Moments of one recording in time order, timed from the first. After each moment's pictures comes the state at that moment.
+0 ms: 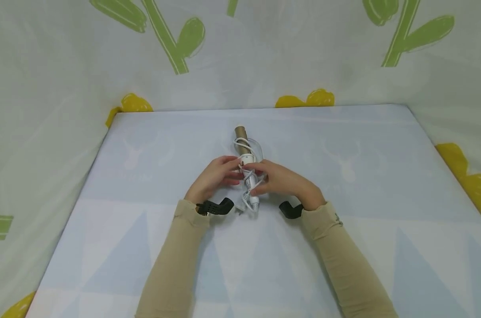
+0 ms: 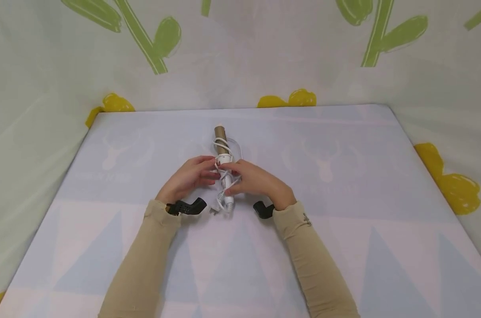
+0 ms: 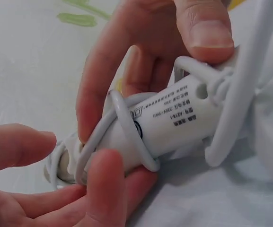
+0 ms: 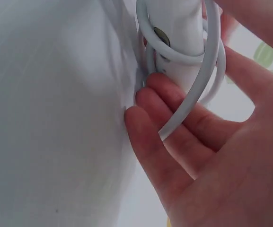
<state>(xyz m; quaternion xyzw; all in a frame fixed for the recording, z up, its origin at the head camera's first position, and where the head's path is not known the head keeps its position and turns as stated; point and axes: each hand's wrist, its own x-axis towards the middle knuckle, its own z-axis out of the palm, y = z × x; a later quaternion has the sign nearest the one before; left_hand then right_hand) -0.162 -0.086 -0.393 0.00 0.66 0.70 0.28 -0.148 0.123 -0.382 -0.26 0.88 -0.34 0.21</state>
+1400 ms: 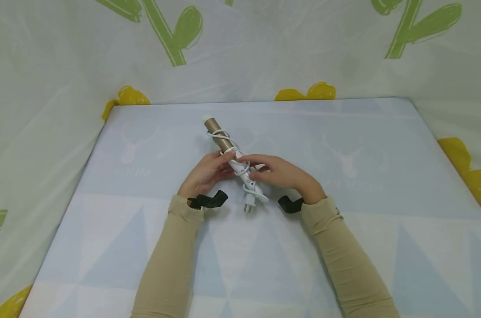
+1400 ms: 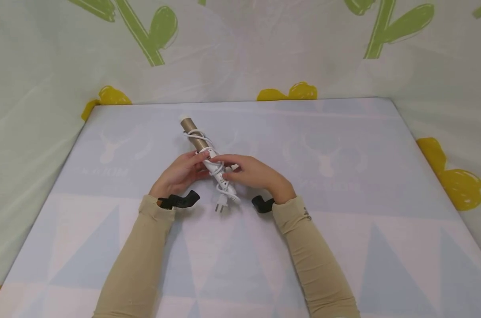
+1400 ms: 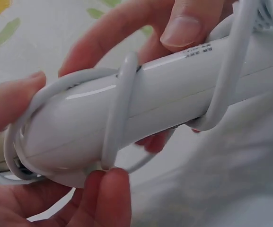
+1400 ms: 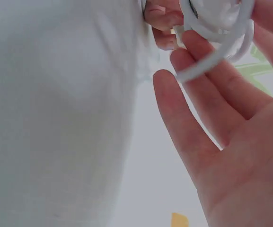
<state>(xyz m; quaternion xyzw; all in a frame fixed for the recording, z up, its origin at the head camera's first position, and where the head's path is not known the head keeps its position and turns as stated) -0.165 -0.095 -0.399 0.01 0.57 0.77 0.27 -0.151 0.128 -0.377 -0.31 0.82 -0.44 0.21</state>
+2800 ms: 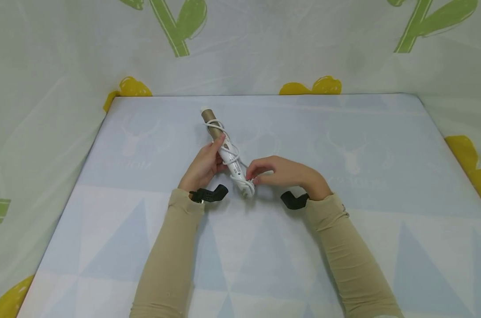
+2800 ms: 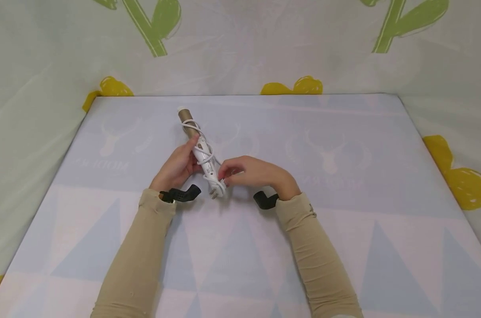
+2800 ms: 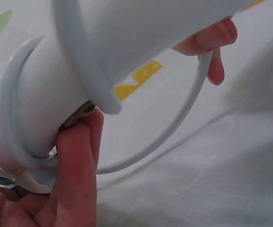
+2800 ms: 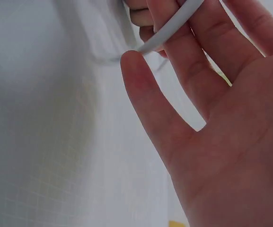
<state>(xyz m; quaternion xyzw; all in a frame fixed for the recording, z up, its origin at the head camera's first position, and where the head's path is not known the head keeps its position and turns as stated) -0.172 -0.104 -0.401 -0.04 0.57 0.79 0.22 -0.148 0.122 -0.367 -0.35 0.78 -0.43 0.28</state>
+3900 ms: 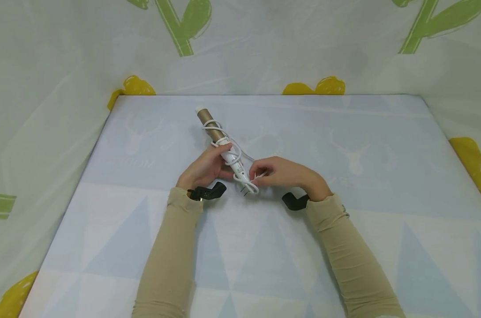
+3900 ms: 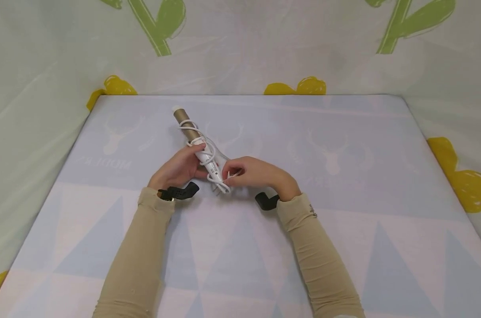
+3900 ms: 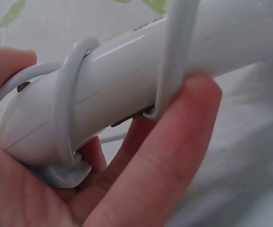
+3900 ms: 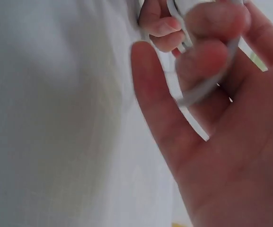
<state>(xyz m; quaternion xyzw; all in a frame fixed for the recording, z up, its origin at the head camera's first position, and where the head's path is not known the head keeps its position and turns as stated) -0.171 -0.115 -0.405 0.05 0.52 0.79 0.31 -0.150 0.115 -0.375 -0.32 0.80 -0.42 0.28</state>
